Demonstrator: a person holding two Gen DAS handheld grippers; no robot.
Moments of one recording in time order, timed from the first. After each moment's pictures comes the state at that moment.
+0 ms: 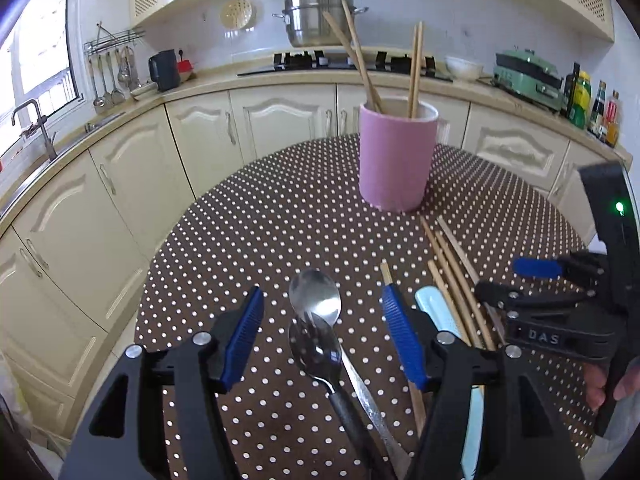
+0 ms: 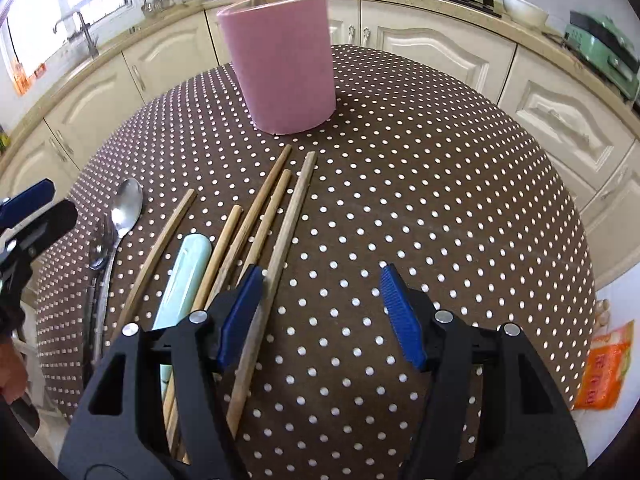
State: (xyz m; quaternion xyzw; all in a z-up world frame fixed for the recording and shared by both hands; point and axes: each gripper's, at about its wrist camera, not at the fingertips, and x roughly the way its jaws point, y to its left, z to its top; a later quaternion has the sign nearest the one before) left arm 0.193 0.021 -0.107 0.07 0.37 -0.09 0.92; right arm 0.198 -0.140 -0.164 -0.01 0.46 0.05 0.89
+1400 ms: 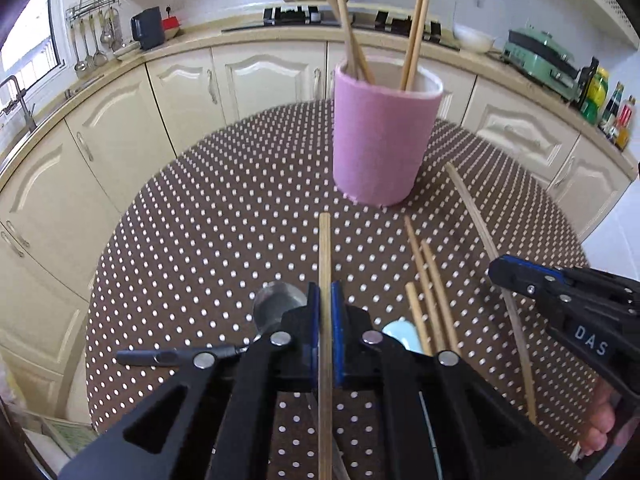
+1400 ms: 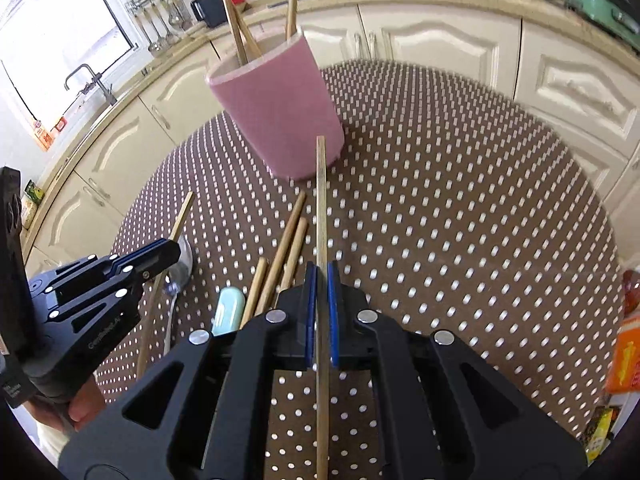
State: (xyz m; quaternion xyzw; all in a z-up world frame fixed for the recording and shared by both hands) left arm 0.267 -0.016 -0.108 0.04 0.44 -0.10 0.89; right arm 0.229 -0.194 -0.122 0.10 0.45 0.11 0.88
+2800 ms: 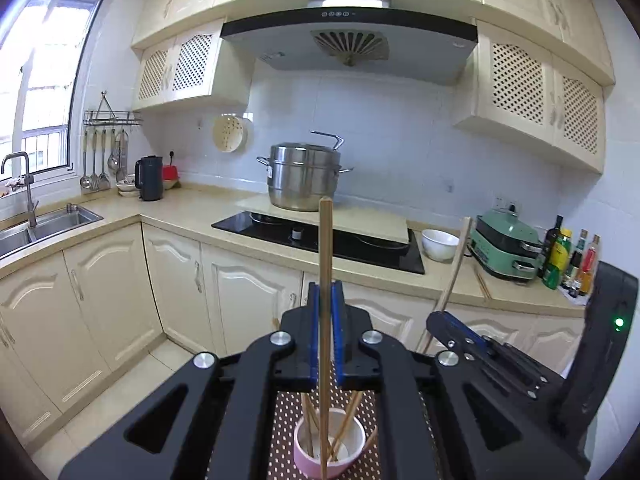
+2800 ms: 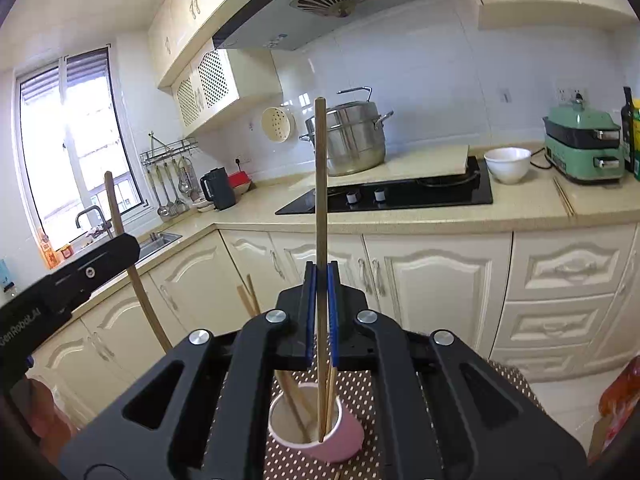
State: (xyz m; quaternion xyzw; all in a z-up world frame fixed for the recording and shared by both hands) left arm 0.319 -0.045 0.124 -0.04 0.16 -0.13 0.98; right arm 0.304 -0.208 0.066 0.13 0.15 0.06 0.98
